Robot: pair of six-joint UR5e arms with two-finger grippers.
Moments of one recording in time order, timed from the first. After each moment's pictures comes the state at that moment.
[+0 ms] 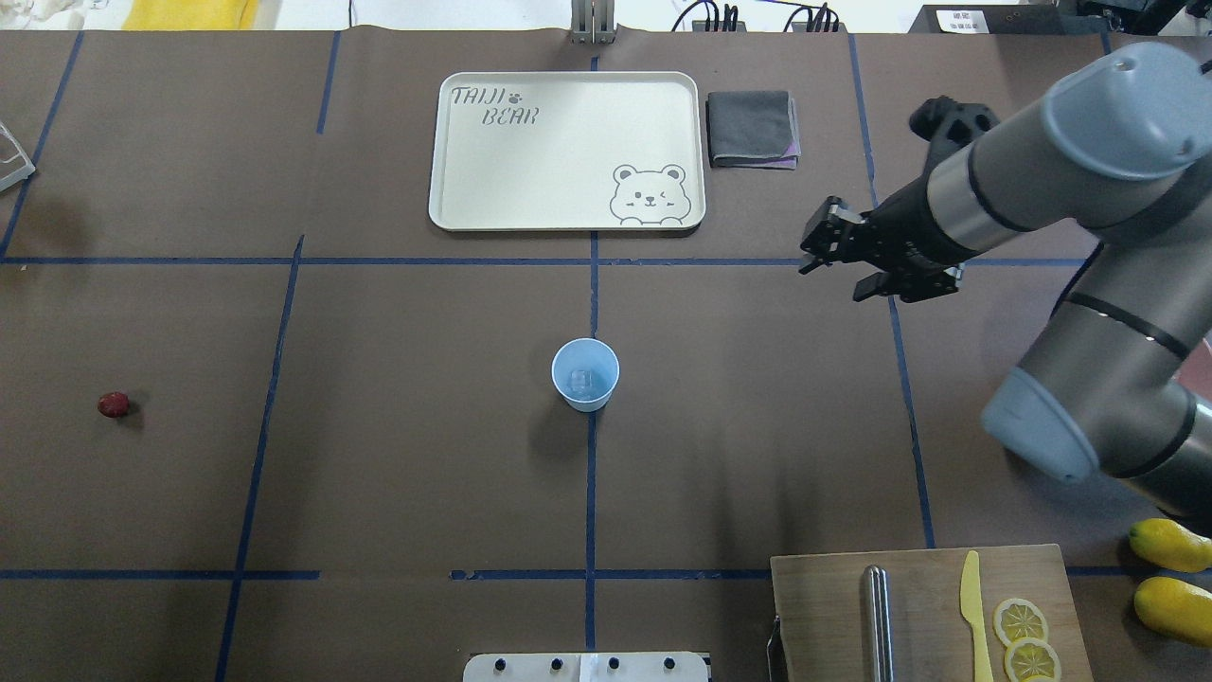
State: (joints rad) left arm -1.66 -1.39 -1.85 -1.44 -2.36 0.23; right arm 0.92 -1.36 2.02 -1.38 2.21 1.41
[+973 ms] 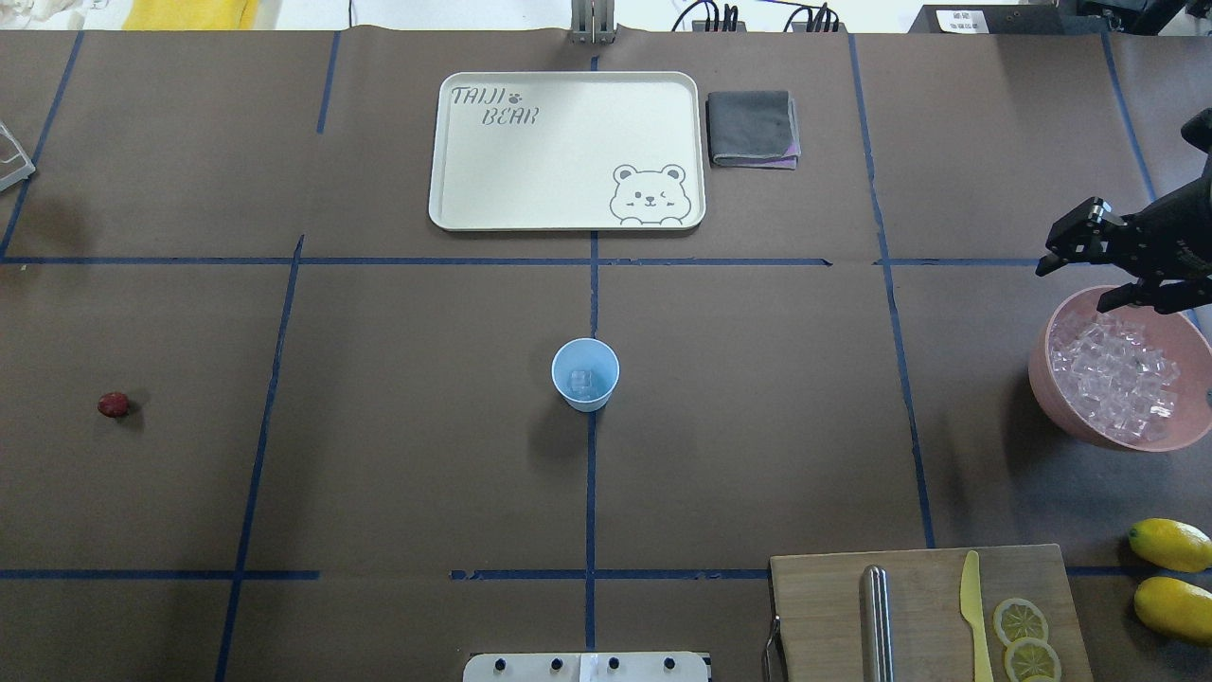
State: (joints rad) left arm -1.66 -1.39 -1.85 -1.44 -2.36 0.23; right arm 1.11 -1.62 1.97 -1.37 2.24 1.28
